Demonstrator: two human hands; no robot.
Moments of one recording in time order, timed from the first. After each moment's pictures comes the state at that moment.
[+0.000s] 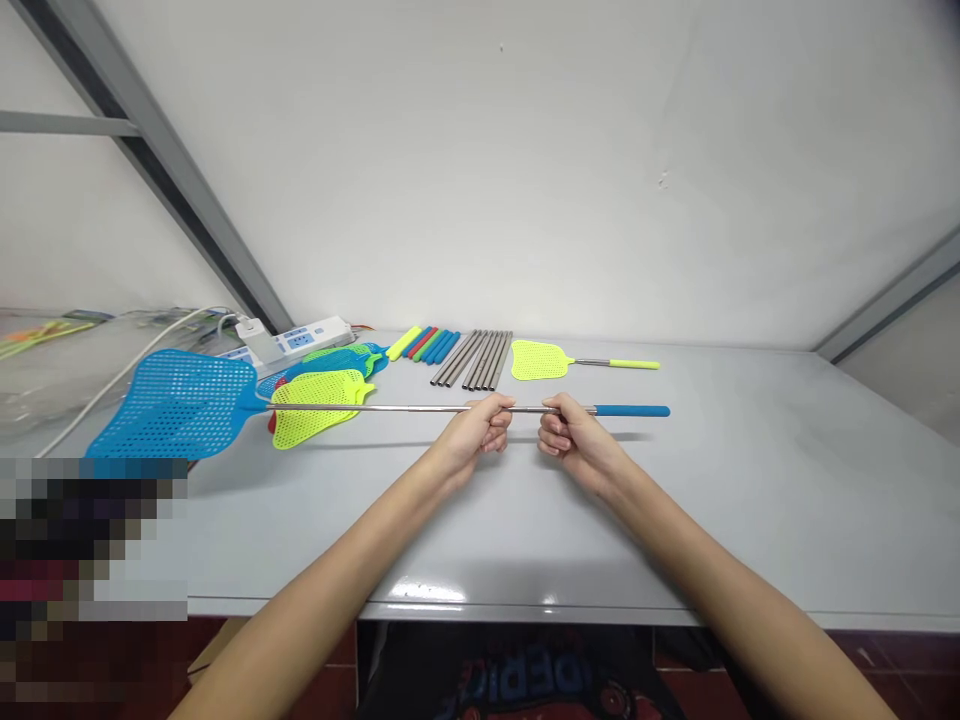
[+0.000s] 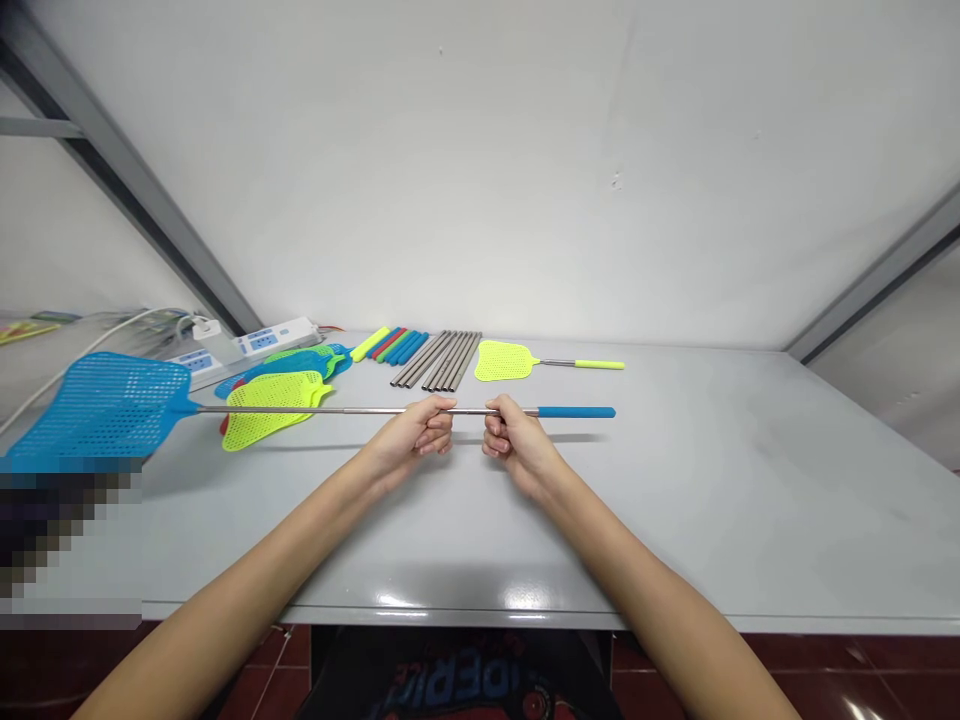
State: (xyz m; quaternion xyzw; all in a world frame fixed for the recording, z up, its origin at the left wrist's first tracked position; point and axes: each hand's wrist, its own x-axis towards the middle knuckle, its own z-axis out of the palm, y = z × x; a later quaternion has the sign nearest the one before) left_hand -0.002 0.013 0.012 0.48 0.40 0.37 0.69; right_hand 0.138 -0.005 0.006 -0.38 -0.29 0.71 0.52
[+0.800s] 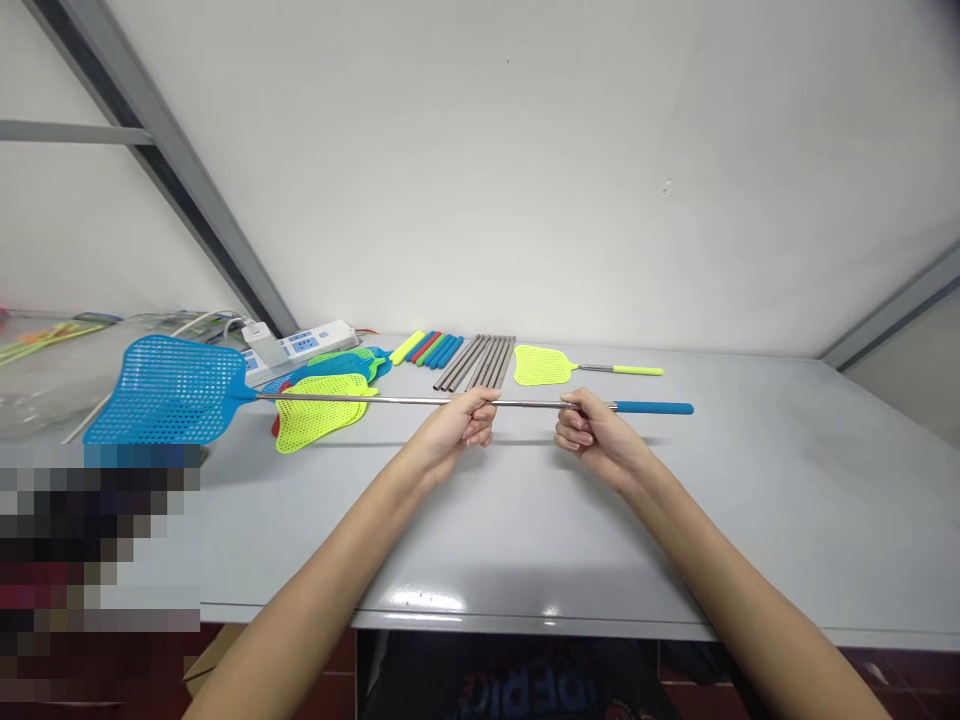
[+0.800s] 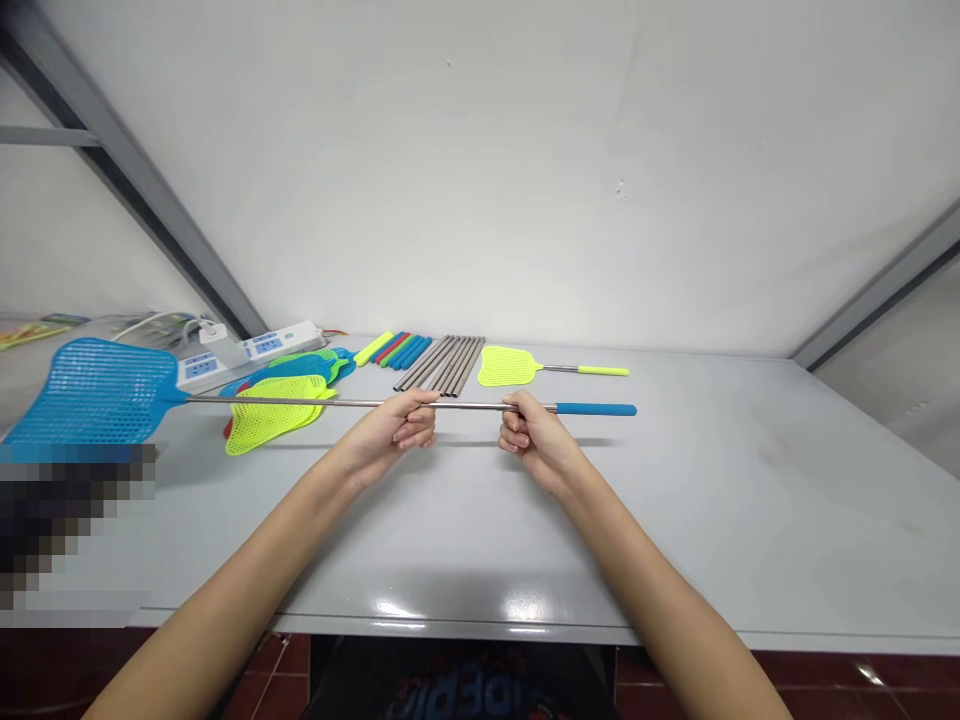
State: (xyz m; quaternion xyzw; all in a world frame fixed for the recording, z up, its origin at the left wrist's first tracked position) left_hand -0.021 0.019 0.029 0.47 0.40 0.37 0.69; right_hand 0.153 -0.003 0.019 -0.37 -0.31 0.71 0.52
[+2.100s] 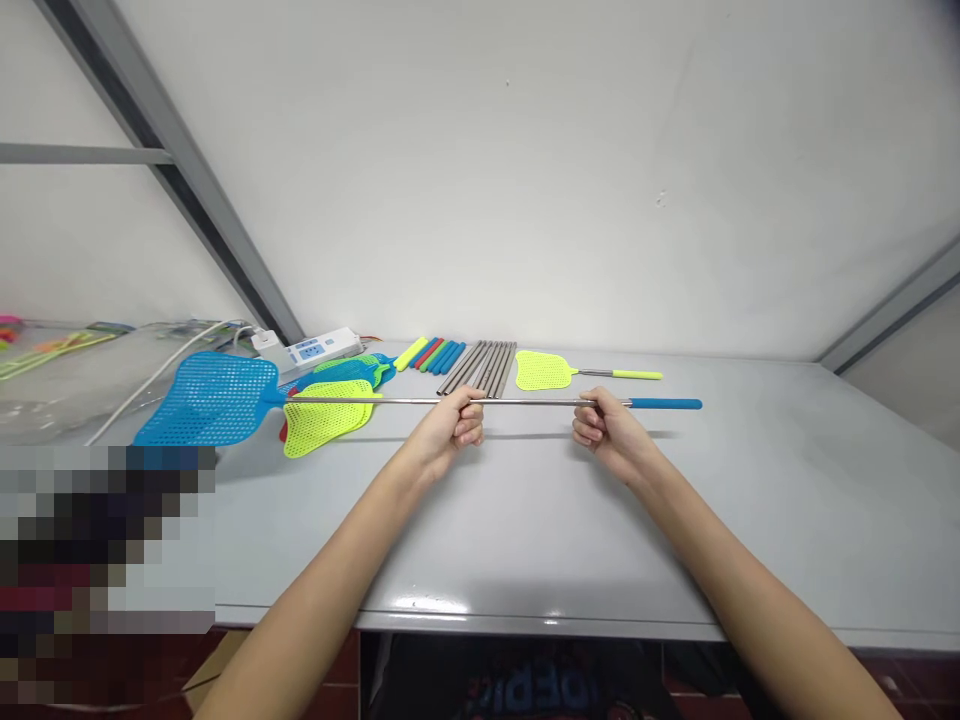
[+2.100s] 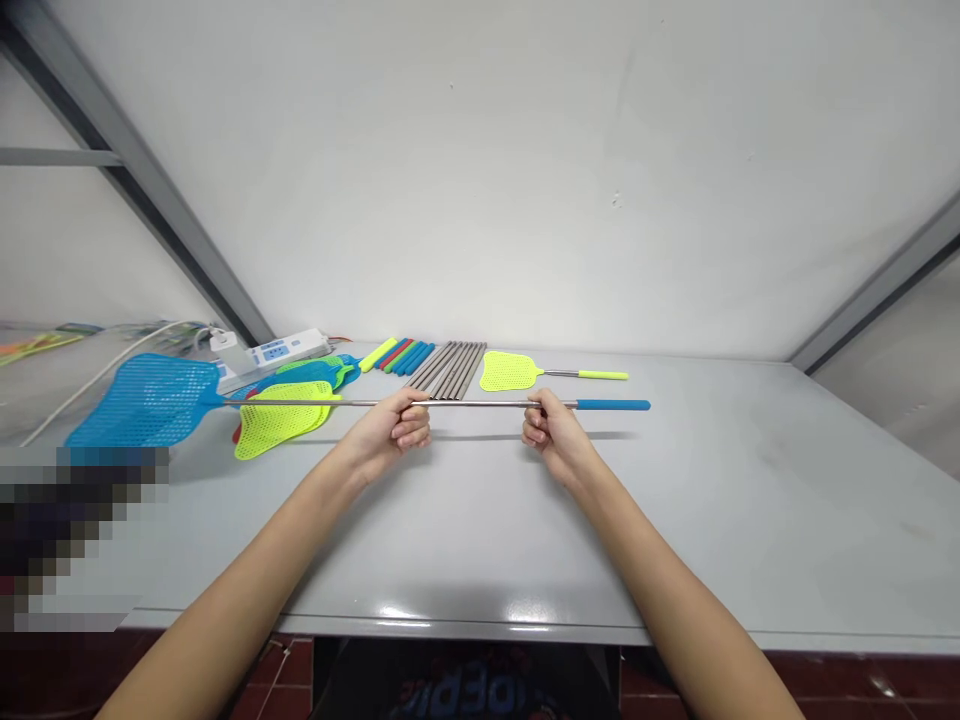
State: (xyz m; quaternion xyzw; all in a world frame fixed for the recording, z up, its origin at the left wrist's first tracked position) left_hand -0.033 0.029 0.025 0.41 0.40 0.38 0.72; right_hand 0.170 0.006 0.013 -0.41 -0.29 0.66 0.55
